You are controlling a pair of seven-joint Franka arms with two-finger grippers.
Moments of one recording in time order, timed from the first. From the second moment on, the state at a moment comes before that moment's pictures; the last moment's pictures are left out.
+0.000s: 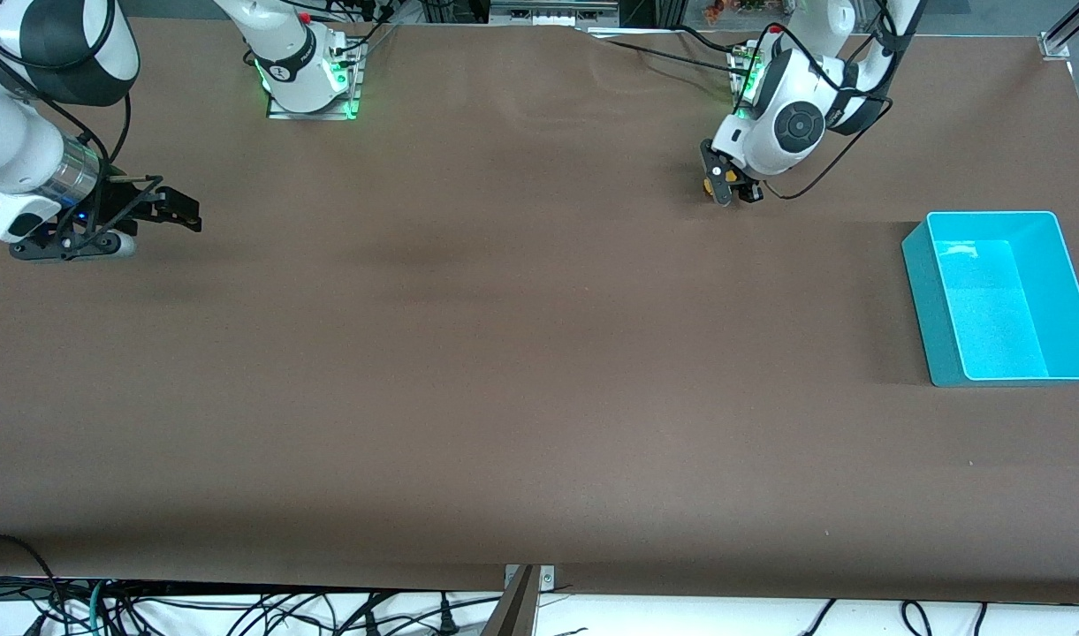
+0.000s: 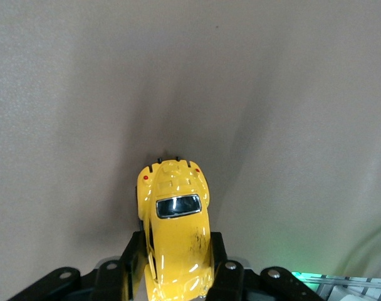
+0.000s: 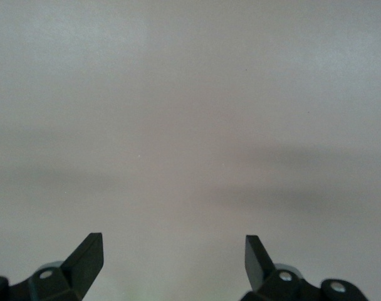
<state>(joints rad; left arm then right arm) 0.12 -0.02 -0.58 -2.85 -0.22 2.47 0.97 -0.26 -0.06 0.24 -2.00 0.01 1.82 -0.10</state>
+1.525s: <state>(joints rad) 0.37 -0.05 -0.21 -2.35 0.04 2.01 1.58 -0.28 0.02 0.23 -1.79 0.01 1.79 -0.10</state>
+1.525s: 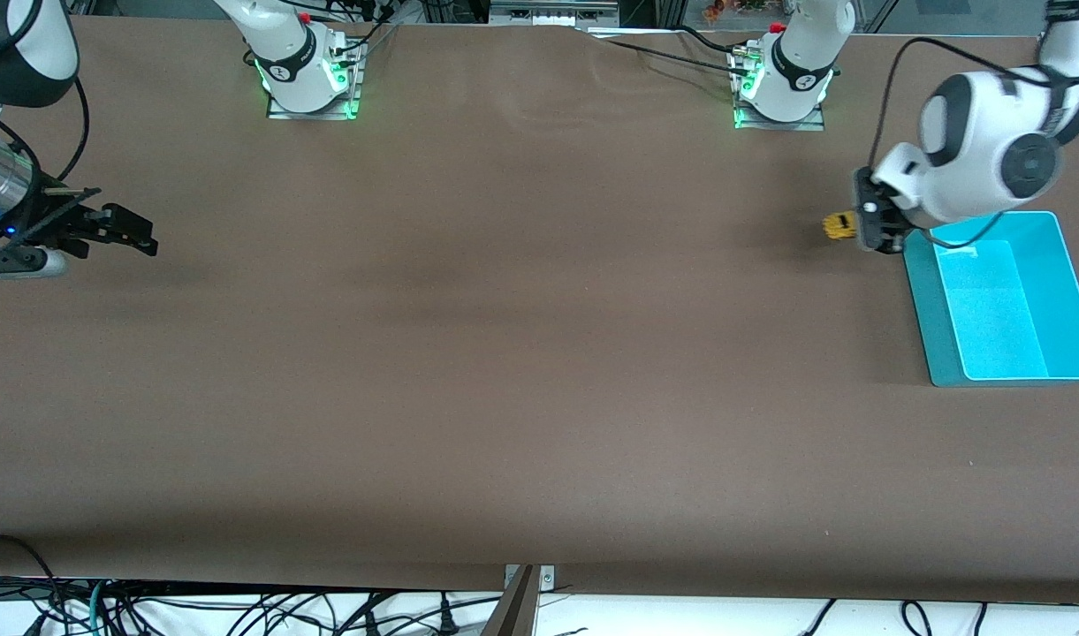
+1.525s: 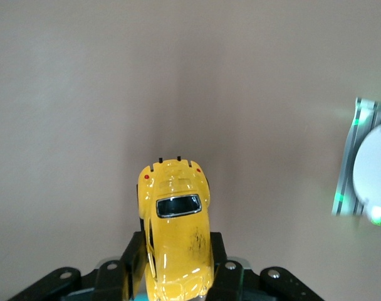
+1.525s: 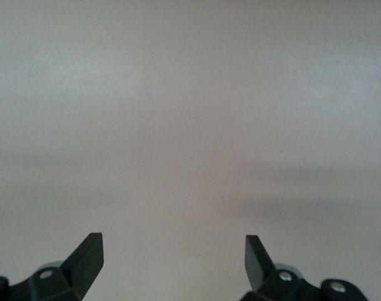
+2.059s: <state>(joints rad) 0.43 0.18 0.05 -1.98 0.07 1.92 1.93 -0.27 0.05 0.24 -1.77 0.01 1.78 -0.10</state>
